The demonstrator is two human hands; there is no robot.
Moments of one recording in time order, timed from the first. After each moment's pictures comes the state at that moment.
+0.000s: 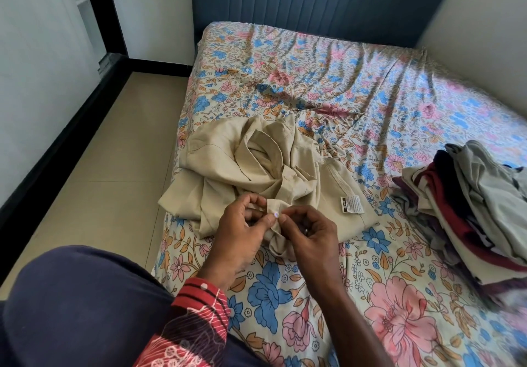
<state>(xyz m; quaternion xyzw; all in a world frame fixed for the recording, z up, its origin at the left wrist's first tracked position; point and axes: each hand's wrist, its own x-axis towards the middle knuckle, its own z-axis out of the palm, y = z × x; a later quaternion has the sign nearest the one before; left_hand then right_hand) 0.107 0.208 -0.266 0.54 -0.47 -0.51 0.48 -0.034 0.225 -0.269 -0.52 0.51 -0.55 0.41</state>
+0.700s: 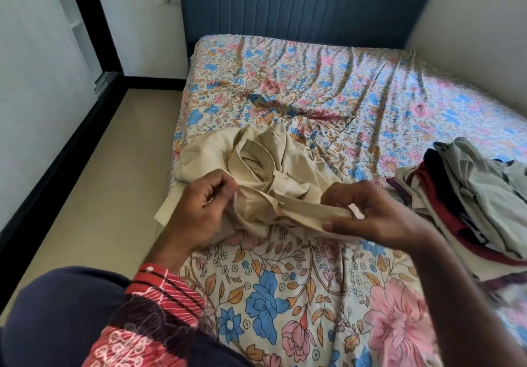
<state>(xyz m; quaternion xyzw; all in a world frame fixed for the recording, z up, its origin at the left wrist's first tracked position) 0.164 0.182 -0.229 0.45 -0.66 -0.37 0.48 -0.141 0.188 -0.175 -0.82 0.40 -0.21 0.35</state>
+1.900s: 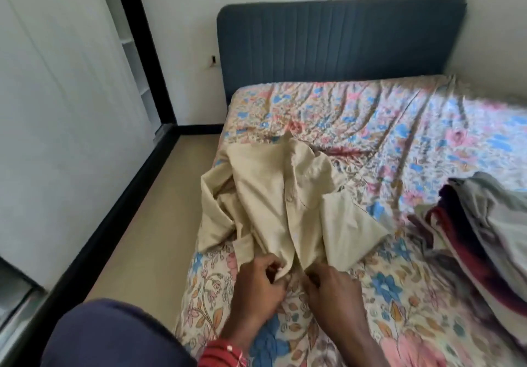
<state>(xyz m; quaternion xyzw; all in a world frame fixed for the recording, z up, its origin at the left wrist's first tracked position) 0.064 0.203 -0.278 0.66 -0.60 -0.27 0.36 -0.094 0.208 -0.268 -0.70 0.67 -0.19 0.13</state>
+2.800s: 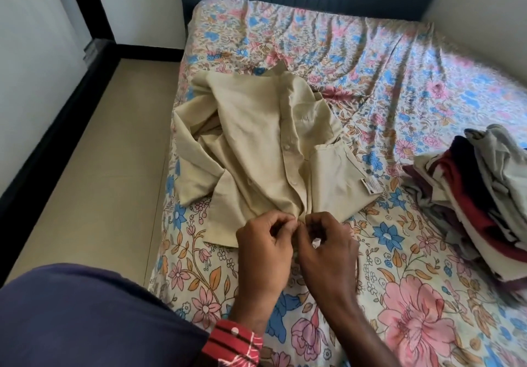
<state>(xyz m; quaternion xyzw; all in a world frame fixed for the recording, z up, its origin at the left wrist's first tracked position) 0.067 0.221 -0.277 0.57 -0.55 -0.33 0.51 -0.035 0.234 -0.277 -0.54 0.70 -0.44 0.17</state>
